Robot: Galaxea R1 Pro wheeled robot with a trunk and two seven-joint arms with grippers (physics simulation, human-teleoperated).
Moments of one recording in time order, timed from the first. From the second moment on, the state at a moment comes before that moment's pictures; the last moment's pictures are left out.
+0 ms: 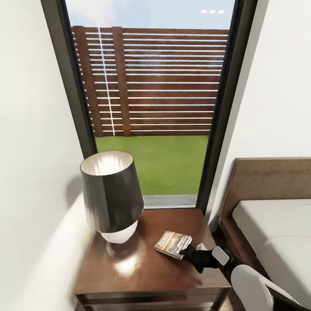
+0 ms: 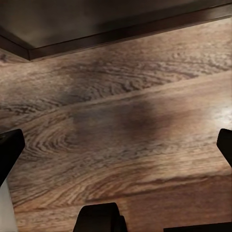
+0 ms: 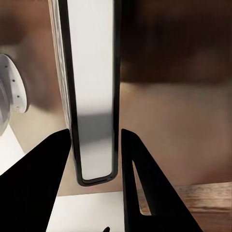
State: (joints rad) left arm -0.29 -0.08 -0.27 -0.15 0.07 -0.05 0.16; right arm -0.76 0.01 -0.50 -0.16 -0.30 0.67 0.23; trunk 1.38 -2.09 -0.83
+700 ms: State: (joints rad) left arm -0.29 -0.08 -0.27 -0.15 0.07 -0.05 0.16; right arm -0.77 0.01 -0.50 -0.17 -0.32 0.67 0.23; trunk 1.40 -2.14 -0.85
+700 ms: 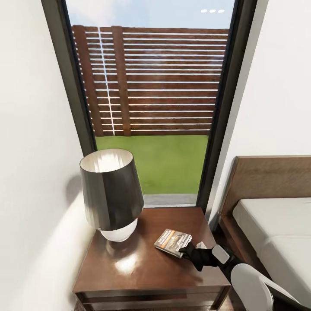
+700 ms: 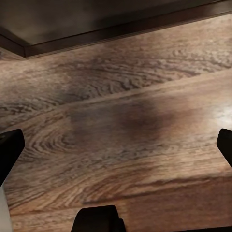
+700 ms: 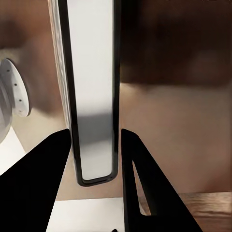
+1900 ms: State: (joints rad) left arm -0.28 -0.08 -0.27 -0.19 0.07 -0.05 0.15; right arm -0.77 0.01 -0.50 -0.16 -0.32 0.67 0.23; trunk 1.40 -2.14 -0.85
